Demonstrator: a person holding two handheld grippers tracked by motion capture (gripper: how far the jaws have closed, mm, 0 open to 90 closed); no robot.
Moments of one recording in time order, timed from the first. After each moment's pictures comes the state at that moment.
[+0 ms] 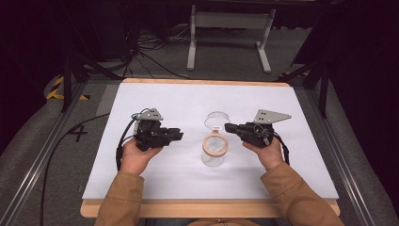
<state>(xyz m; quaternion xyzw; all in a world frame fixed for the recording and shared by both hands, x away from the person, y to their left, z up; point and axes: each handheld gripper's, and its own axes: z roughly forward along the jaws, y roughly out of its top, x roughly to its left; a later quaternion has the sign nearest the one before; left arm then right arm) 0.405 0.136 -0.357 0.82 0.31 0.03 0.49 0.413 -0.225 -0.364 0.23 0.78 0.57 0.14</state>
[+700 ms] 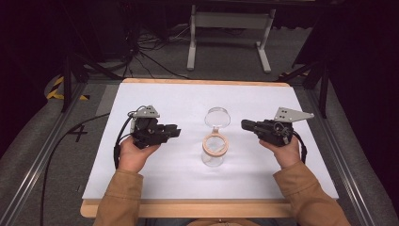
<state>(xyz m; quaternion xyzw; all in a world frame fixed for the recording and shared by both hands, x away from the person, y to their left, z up) 0.407 0.142 -0.351 0.81 0.31 0.04 0.50 0.402 -0.271 -0.344 0.24 0.77 0.57 0.15</state>
